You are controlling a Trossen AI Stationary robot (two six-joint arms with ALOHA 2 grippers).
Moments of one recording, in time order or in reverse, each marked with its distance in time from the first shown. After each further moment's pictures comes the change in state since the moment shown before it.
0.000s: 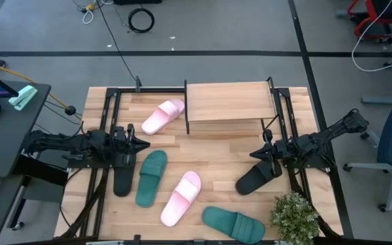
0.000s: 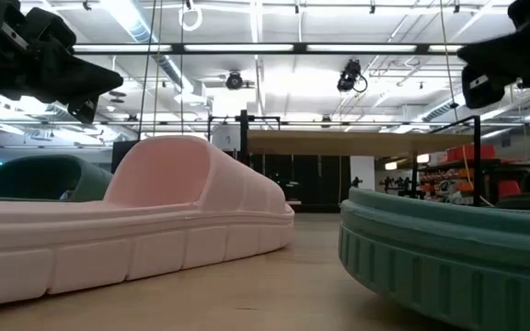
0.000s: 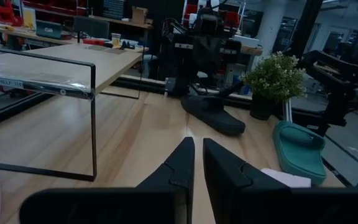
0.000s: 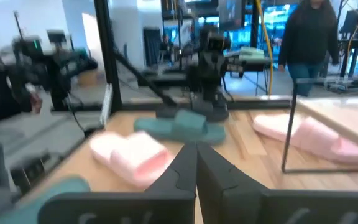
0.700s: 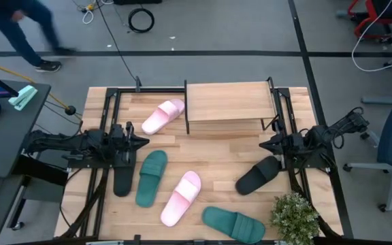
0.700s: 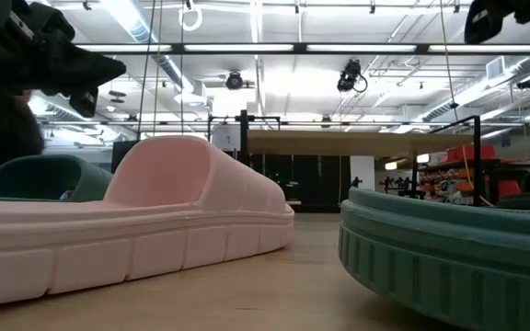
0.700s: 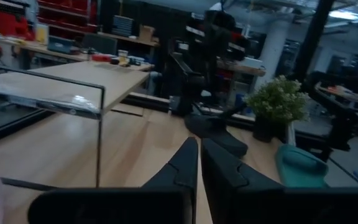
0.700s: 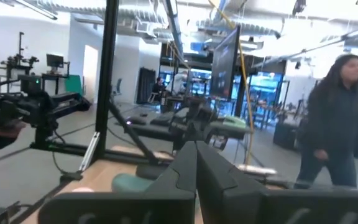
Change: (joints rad) left arm 0.000 0.002 0.000 0.077 -0.032 -0.022; right arm 0.000 0.002 0.202 -0.001 0.001 -0.270
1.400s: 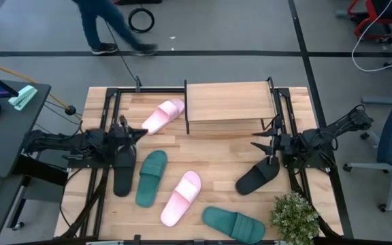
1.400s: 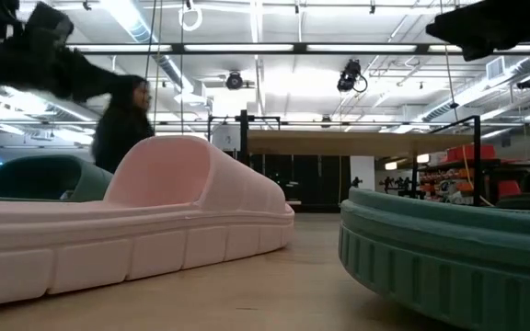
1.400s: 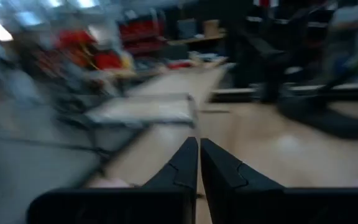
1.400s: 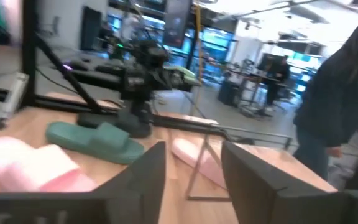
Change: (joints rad) left arm 0.002 0.023 0.055 -0.063 -0.326 0.381; right arm -0.005 0.134 0.011 -0.072 0.281 -0.043
